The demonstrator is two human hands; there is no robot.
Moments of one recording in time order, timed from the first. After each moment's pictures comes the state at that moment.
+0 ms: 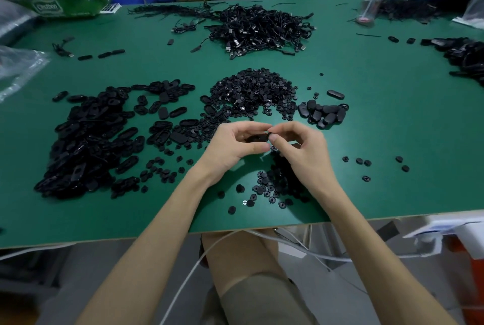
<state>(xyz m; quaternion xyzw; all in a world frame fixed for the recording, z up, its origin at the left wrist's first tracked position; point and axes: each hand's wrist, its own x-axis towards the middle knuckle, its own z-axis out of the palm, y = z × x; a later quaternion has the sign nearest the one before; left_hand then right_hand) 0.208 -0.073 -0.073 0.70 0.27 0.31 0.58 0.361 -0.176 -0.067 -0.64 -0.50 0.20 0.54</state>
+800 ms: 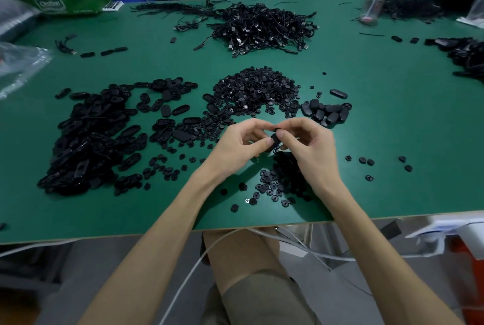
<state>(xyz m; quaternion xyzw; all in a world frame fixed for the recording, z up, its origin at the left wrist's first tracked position) 0.210 -0.082 -0.073 0.75 0.27 0.30 0.52 0.364 -0.176 -0.071 -0.61 -0.49 0.20 0.59</state>
